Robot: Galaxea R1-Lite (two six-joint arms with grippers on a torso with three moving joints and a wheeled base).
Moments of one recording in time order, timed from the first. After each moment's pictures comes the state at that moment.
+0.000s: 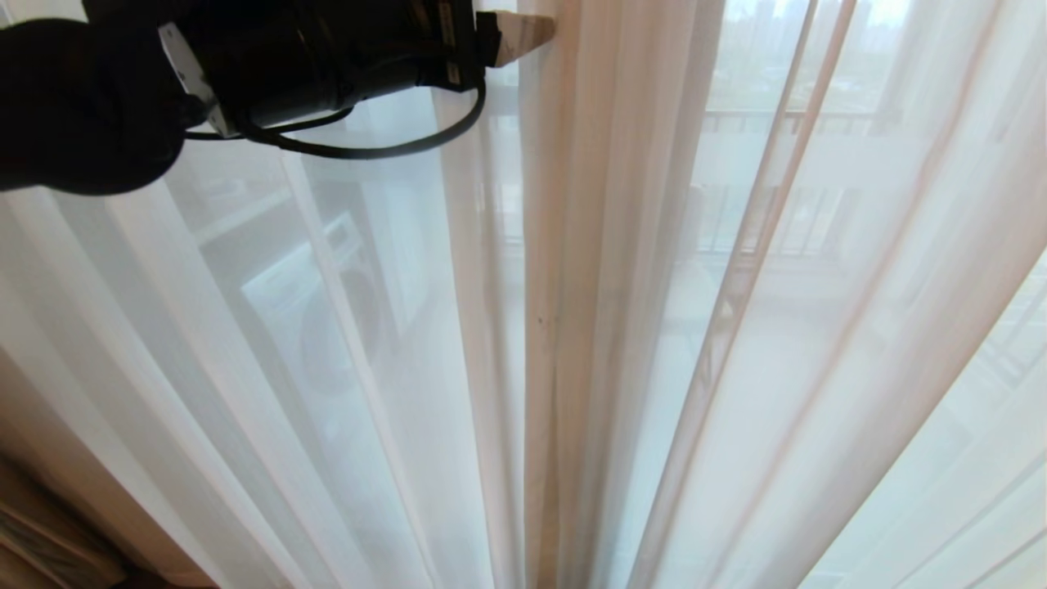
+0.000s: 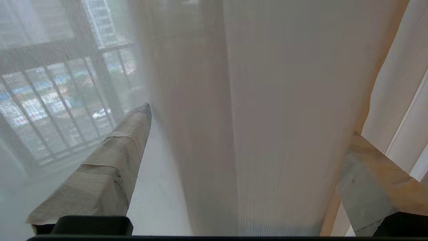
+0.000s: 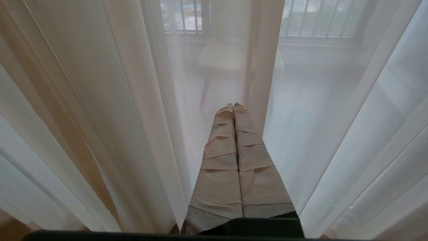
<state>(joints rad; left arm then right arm) -0.53 1.77 -1.69 -0.25 -0.20 0.05 0.00 0.00 0.00 0.00 -0.01 0.02</state>
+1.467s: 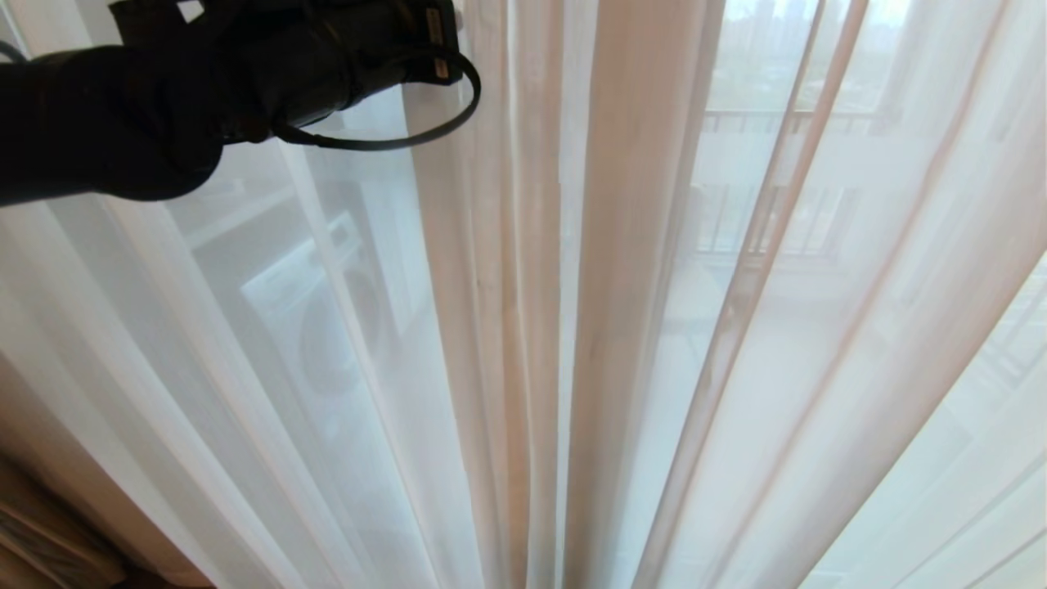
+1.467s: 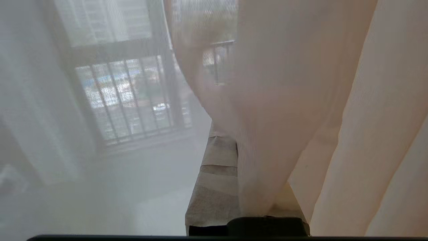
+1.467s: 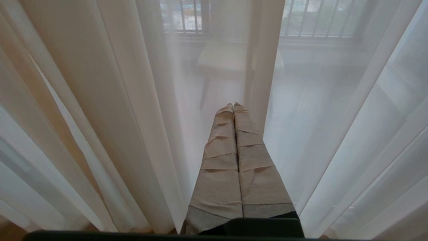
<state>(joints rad) -0.49 1.82 -1.70 -0.33 0.03 0.06 0.00 0.00 0.00 0.00 -0.01 0.02</state>
